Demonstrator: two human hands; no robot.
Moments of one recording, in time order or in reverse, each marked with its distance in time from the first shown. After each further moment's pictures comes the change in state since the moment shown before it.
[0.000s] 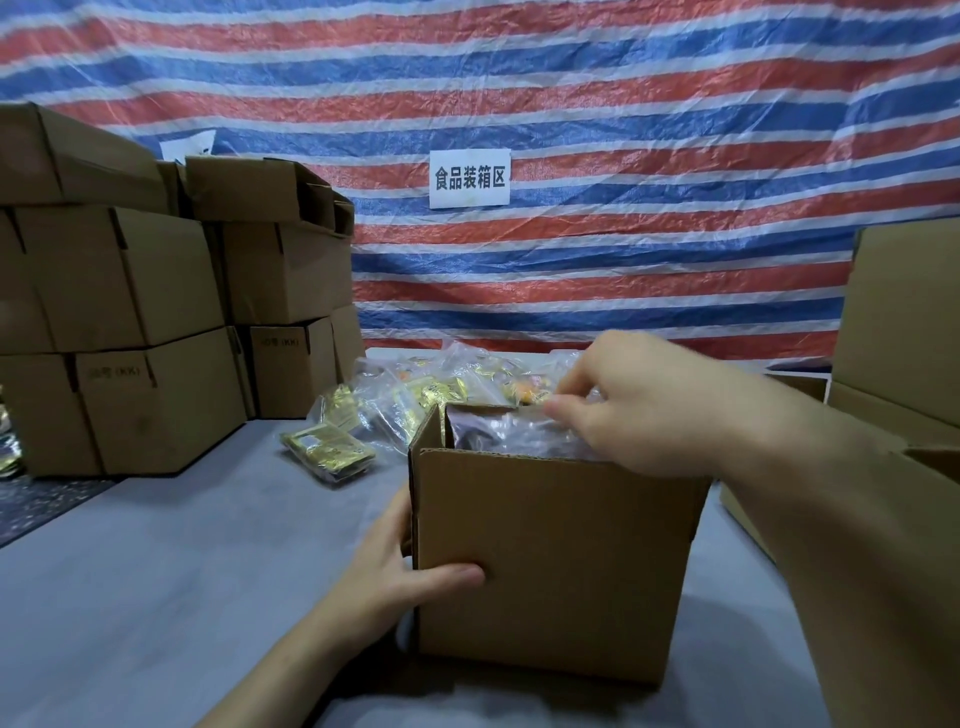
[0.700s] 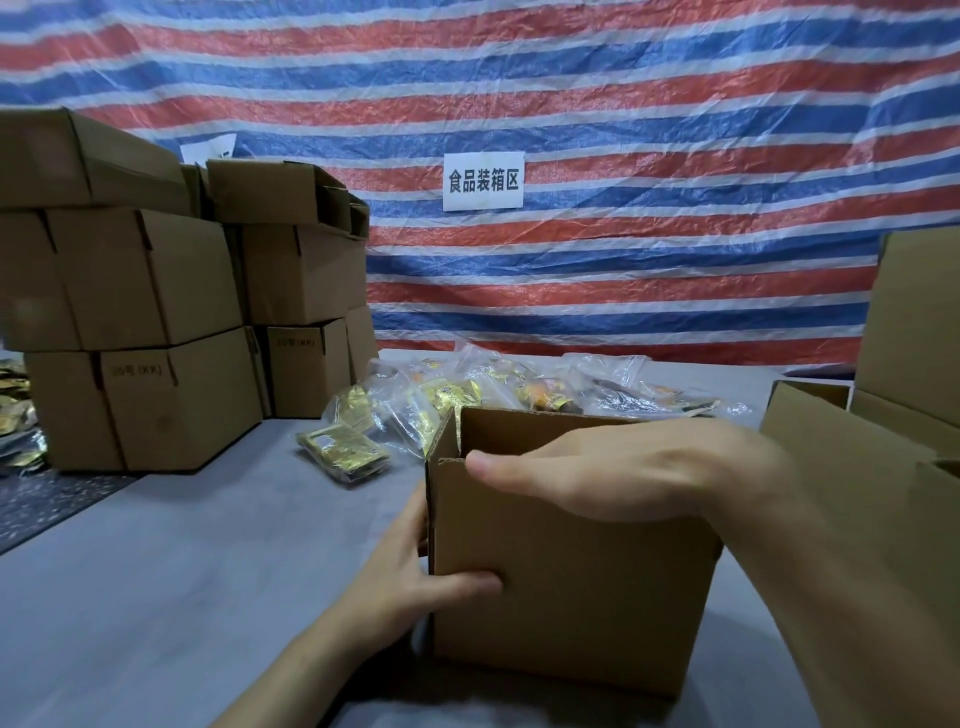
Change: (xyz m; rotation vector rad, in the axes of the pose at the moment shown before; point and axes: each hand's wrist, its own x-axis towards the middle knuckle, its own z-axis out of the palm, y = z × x) left_hand -0.001 0.002 -0.004 0.105 -0.026 0.042; right_hand 0.007 -0.013 0.025 0.136 -0.564 0.020
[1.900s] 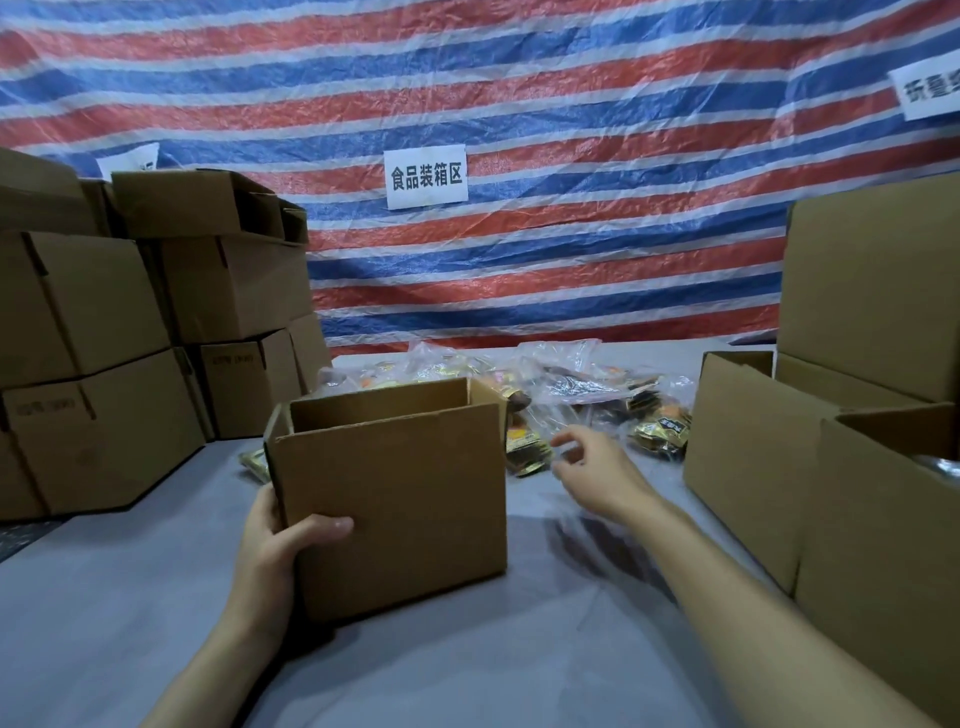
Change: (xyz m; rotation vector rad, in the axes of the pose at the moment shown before) left_hand 0.019 -0.023 -0.034 -0.352 0.436 -0.035; right_hand 0.126 0.163 0.052 0.484 0.672 0.138
